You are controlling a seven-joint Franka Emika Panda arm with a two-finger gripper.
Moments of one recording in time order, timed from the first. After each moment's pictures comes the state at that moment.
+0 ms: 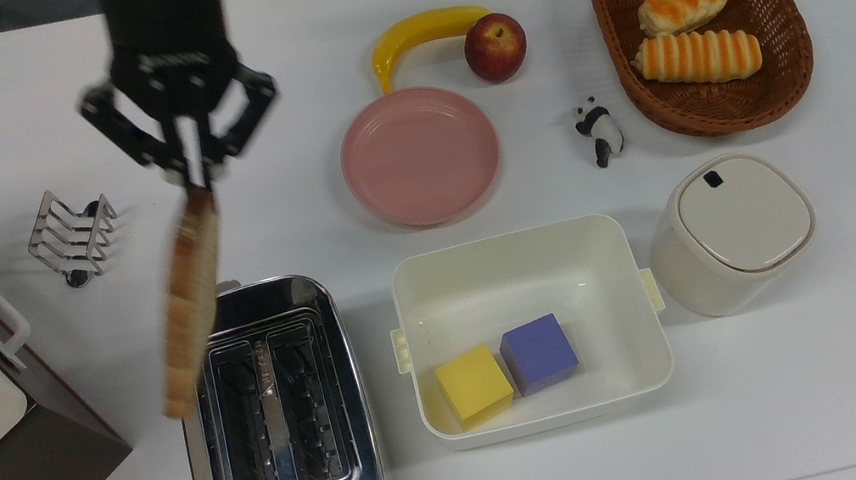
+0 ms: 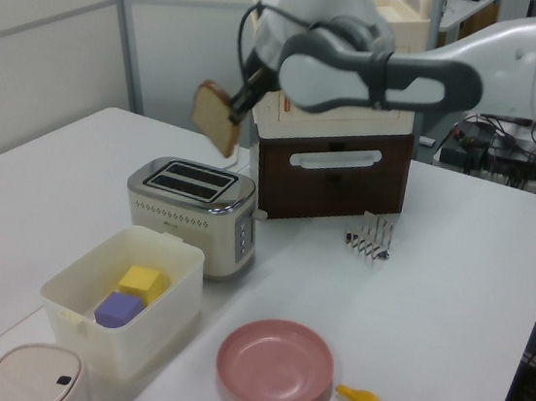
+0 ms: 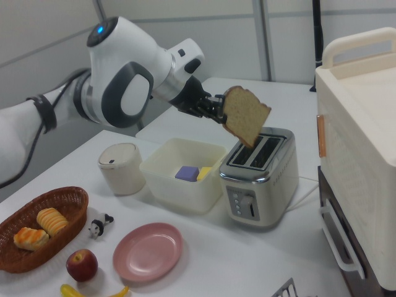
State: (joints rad) arm 0.01 0.26 -0.07 -1.44 -0.09 2.35 -0.17
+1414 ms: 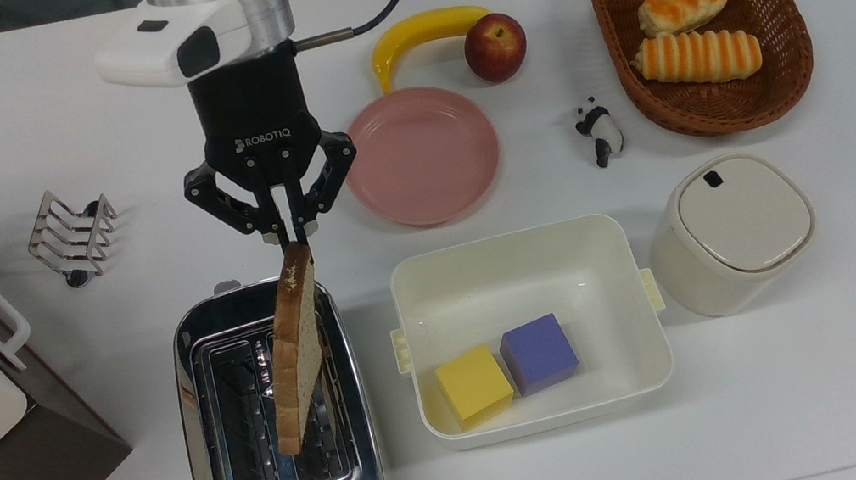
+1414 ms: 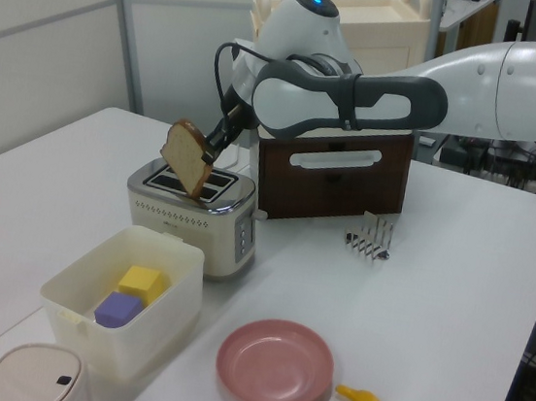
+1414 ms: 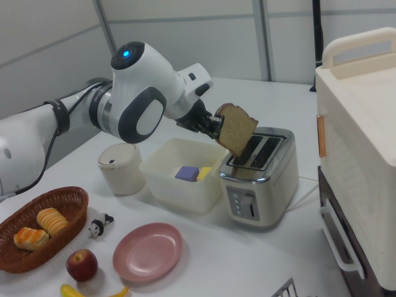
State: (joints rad) arm 0.04 0.34 -0.08 -1.45 0.11 2.37 -0.28
